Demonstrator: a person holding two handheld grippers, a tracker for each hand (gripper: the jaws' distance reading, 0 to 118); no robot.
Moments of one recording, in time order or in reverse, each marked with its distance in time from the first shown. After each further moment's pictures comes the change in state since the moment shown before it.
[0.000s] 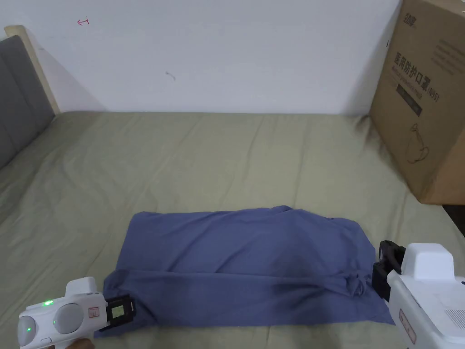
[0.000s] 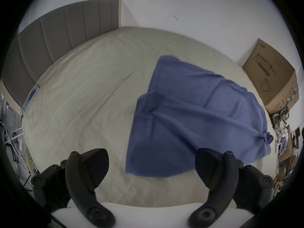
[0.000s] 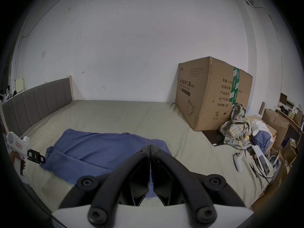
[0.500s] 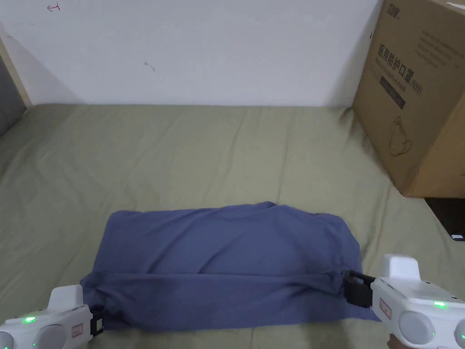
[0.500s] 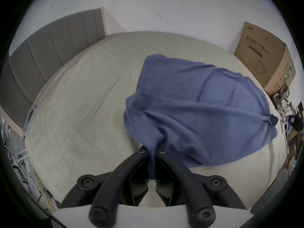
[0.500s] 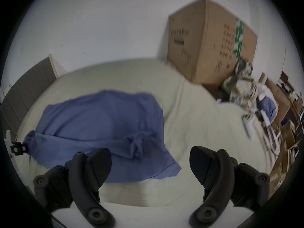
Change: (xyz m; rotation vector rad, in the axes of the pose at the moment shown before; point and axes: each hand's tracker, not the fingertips) left arm 0.020 -0.006 0.006 0.065 0.002 -0.177; right arm 0.041 -0.064 -0.104 -0.429 -0.048 -0.096
